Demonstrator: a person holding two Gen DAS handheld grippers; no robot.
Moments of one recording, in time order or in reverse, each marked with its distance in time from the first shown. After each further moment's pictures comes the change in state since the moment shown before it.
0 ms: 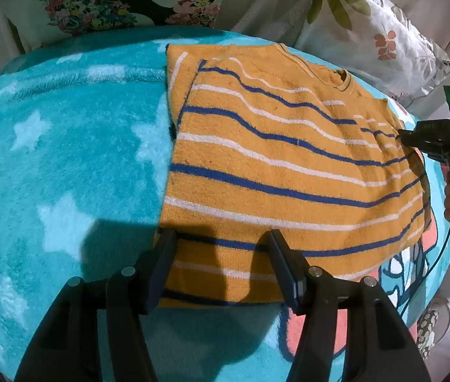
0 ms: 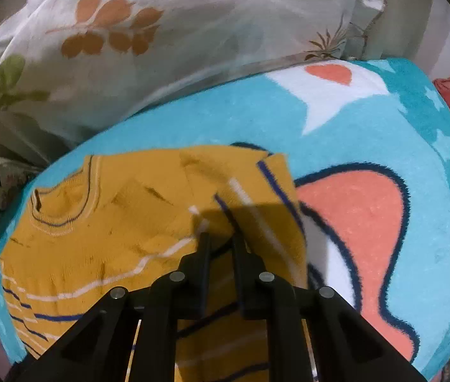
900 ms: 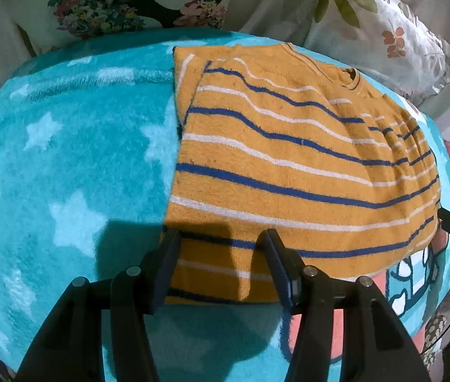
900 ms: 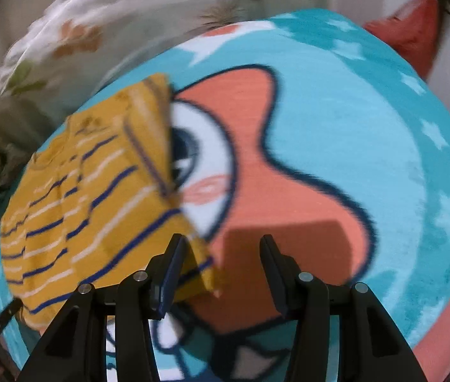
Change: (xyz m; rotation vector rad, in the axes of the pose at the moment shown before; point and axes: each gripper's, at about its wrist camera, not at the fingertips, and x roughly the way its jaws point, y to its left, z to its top) left arm 0.000 -0.008 0.002 -0.007 -0.001 0.066; right arm -0.055 -0.105 -0.127 0.149 -0.047 0.016
